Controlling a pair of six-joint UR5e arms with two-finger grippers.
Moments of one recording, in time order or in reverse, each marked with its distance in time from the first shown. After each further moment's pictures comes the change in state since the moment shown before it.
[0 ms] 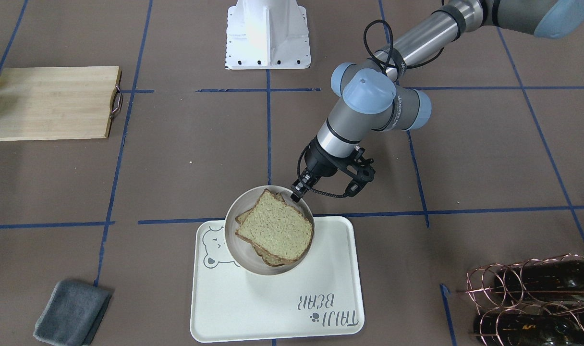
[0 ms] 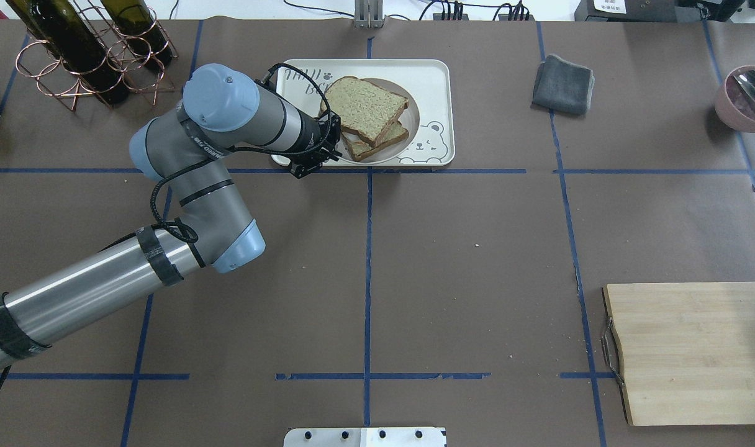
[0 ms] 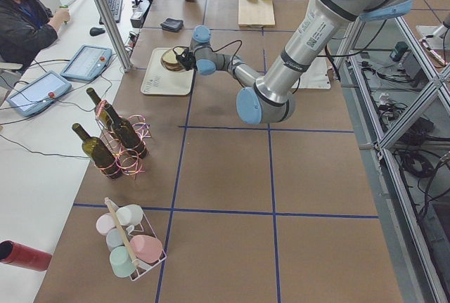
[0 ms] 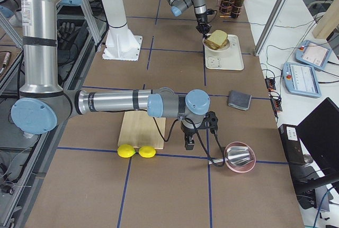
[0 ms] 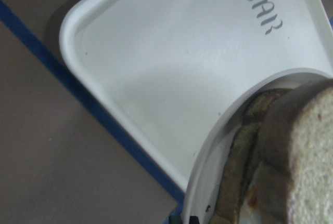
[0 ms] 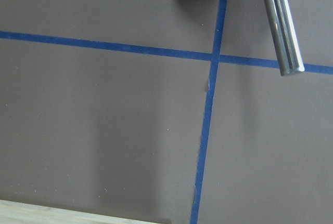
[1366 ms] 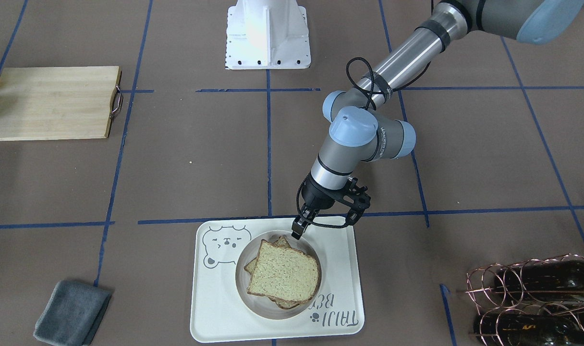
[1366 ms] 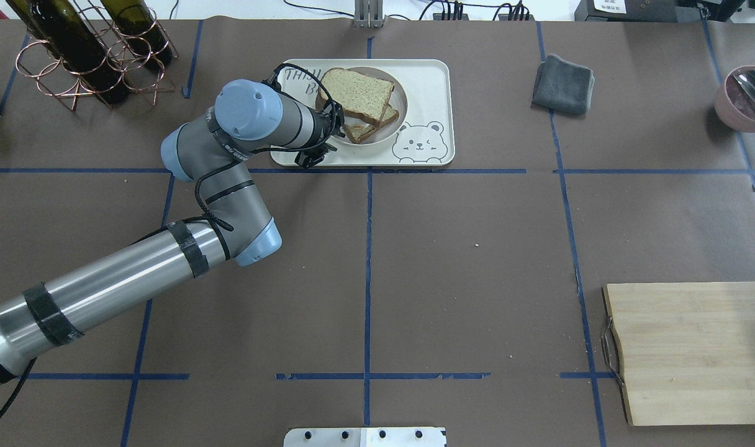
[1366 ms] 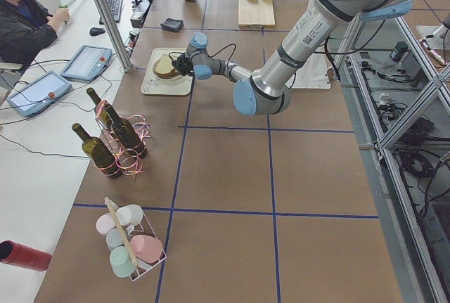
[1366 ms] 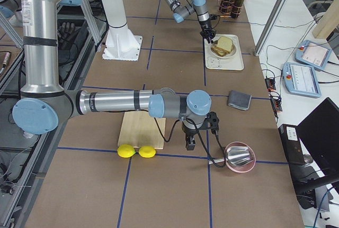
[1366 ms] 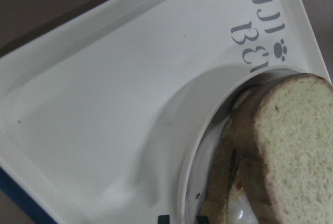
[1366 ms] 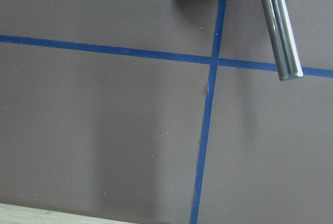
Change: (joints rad) left arm 0.020 -0.052 0.128 -0.074 0.089 -0.001; right arm 0.000 0.009 -0.007 0.001 -0.001 0.001
